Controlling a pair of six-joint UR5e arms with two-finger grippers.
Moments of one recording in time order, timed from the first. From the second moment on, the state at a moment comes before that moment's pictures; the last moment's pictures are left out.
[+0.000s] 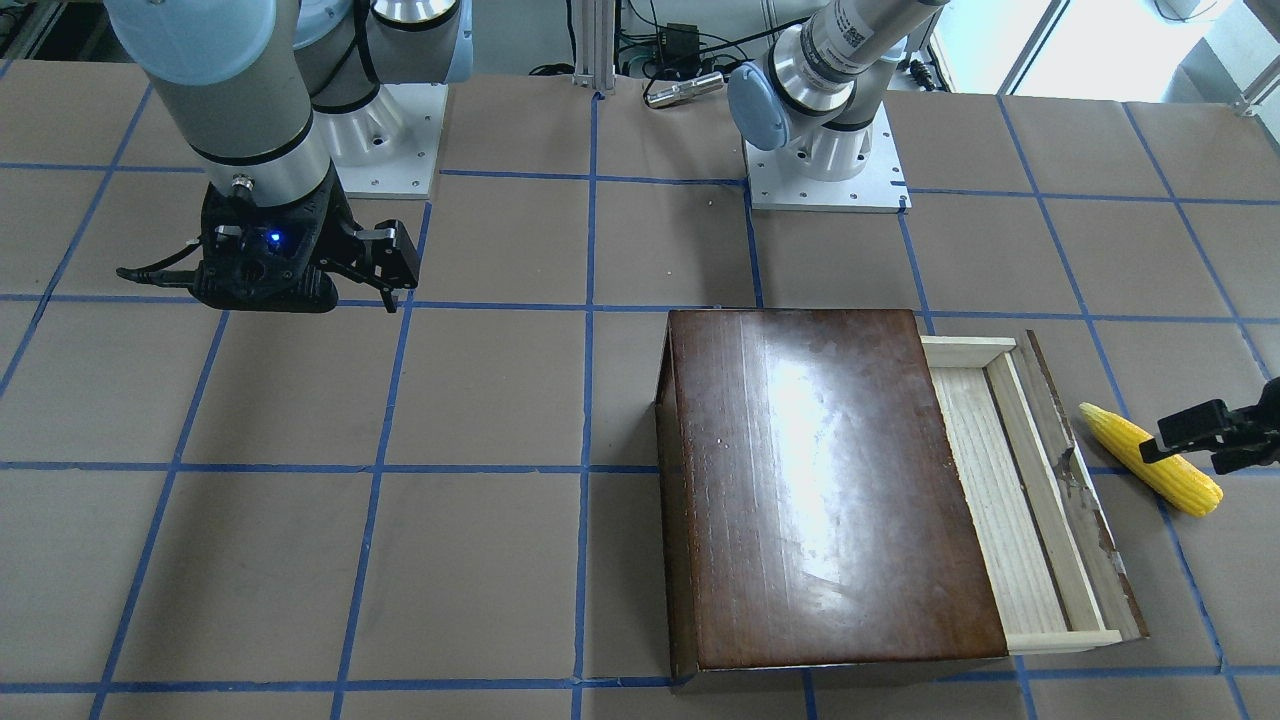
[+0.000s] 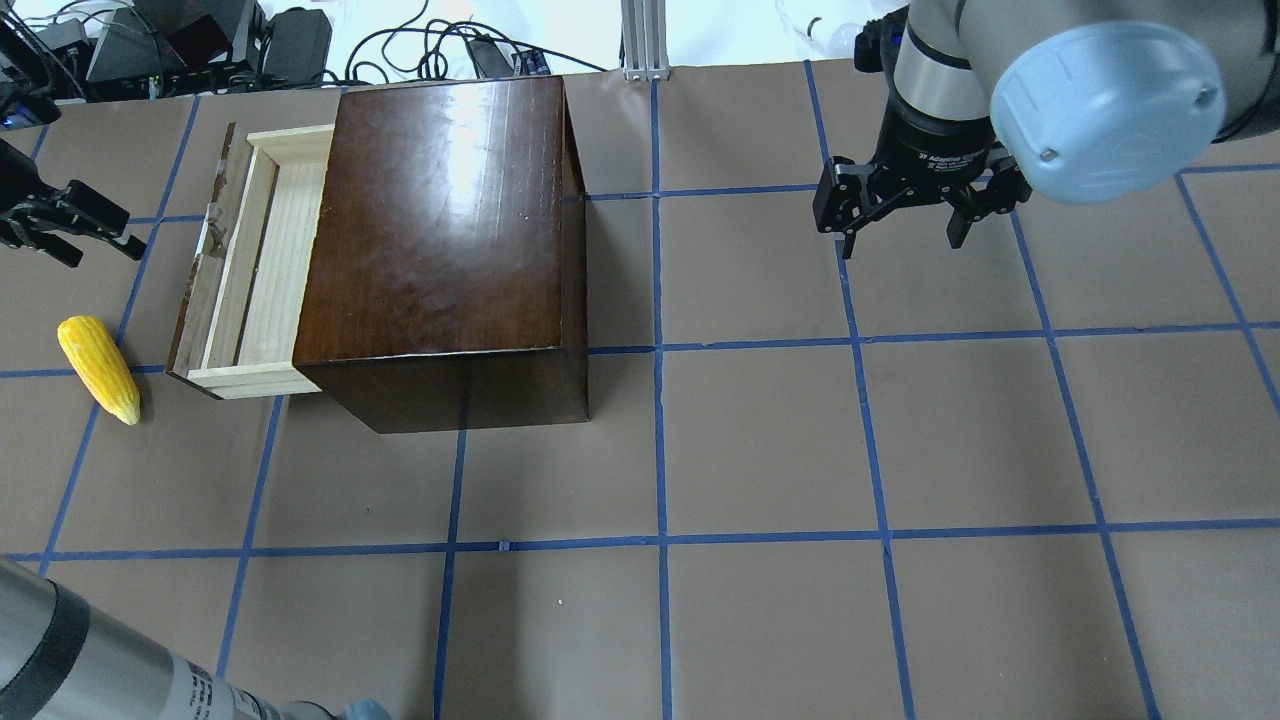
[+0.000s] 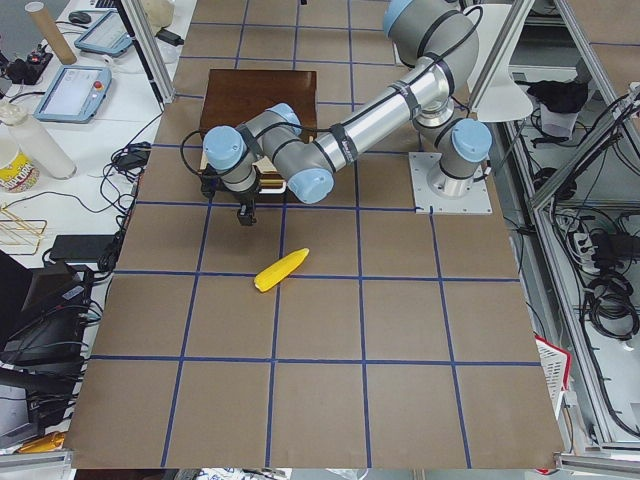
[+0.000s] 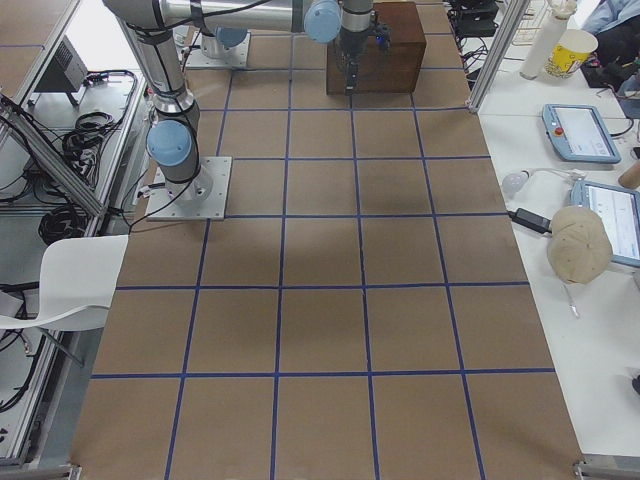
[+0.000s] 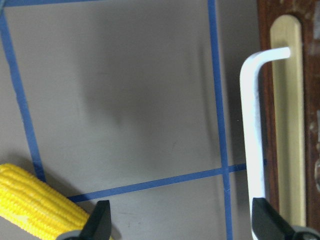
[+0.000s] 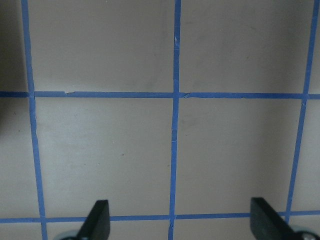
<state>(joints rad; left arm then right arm) -0.94 -2.03 -1.36 -1.45 1.45 0.69 1.65 -1.48 1.58 -1.62 -1.63 0.06</state>
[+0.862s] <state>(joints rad) -0.83 -2.09 -1.38 -1.31 1.52 0.40 1.65 -1.48 1.58 -1.62 -1.63 0.06</state>
